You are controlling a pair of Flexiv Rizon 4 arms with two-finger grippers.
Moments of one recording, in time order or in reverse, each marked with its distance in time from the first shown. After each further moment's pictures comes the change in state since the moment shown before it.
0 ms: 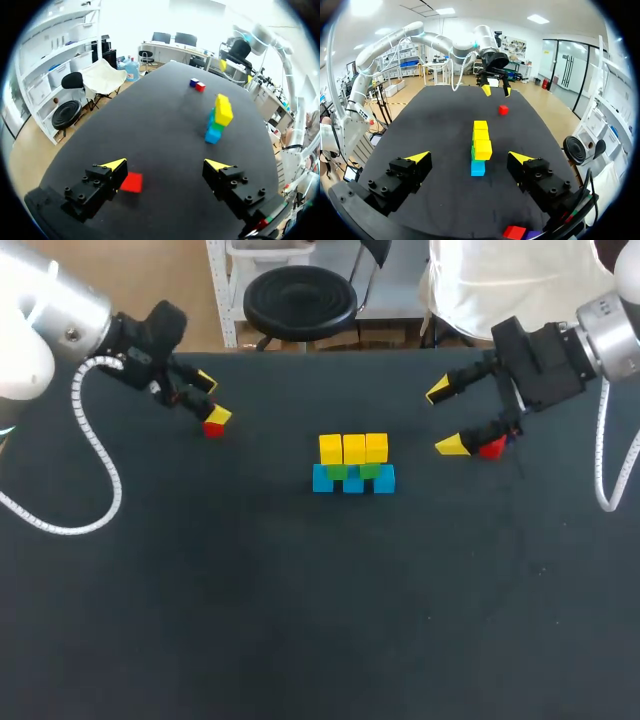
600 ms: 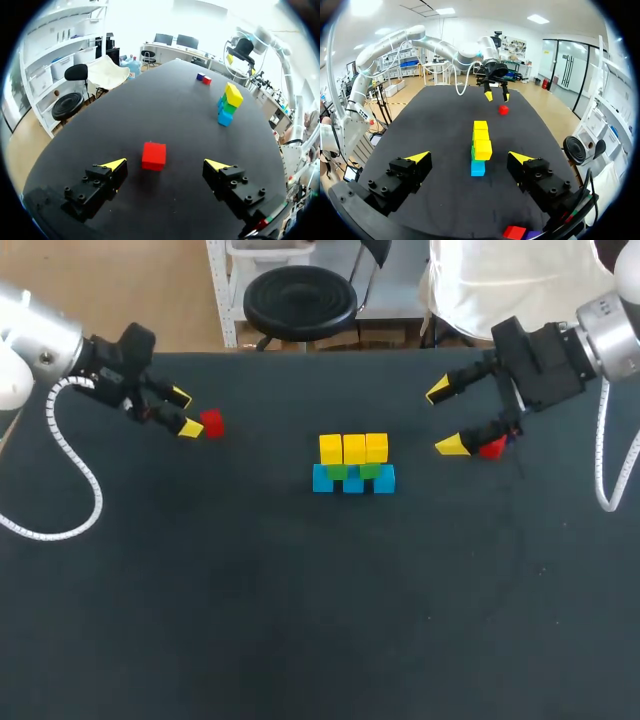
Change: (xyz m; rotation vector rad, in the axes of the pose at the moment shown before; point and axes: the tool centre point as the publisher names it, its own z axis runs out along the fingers) left arm 0.051 0.036 0.003 0.024 -0.021 -0.028; right arm 0.000 0.000 0.000 0.000 0.000 0.000
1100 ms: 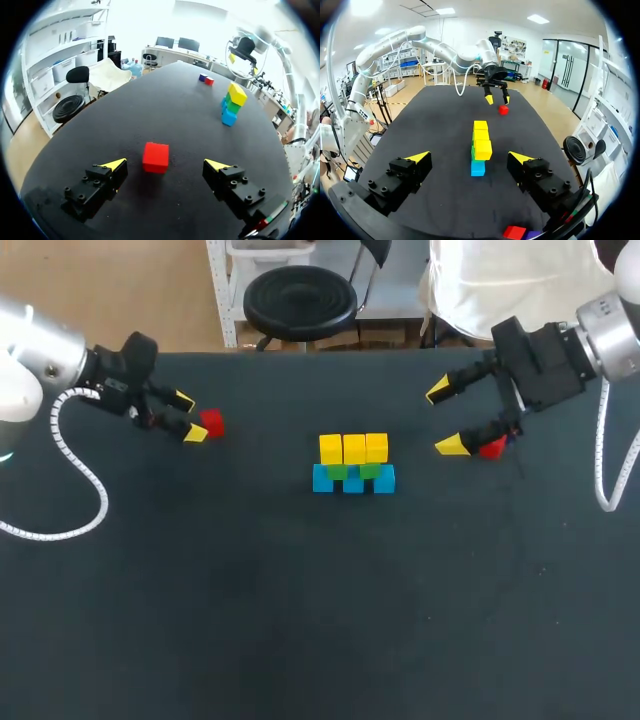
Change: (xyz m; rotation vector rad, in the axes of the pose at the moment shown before) left arm 0.001 0.002 0.013 -0.017 -0.039 0.023; right arm 0.000 0.000 0.000 0.000 0.000 0.000
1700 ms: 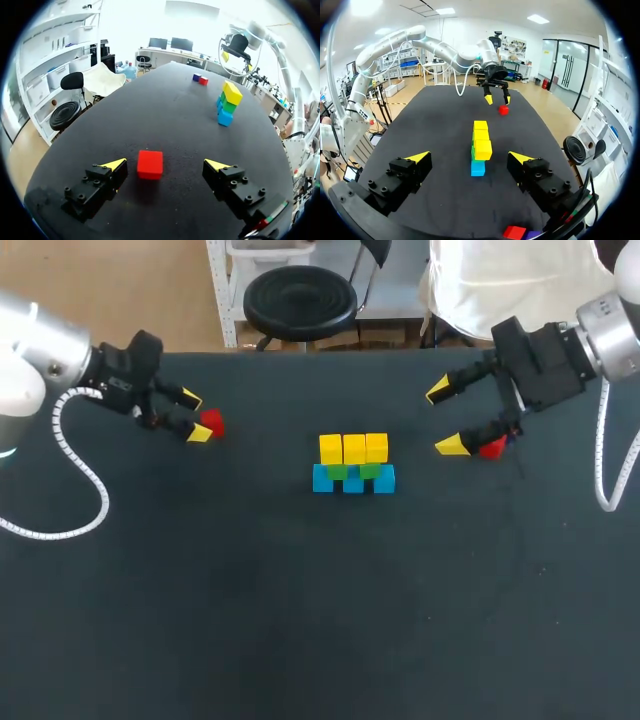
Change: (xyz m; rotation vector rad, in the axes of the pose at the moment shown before) left arm -0.008 -0.006 0.003 0.024 0.000 0.051; right arm 0.000 0.000 0.000 0.000 0.000 0.000
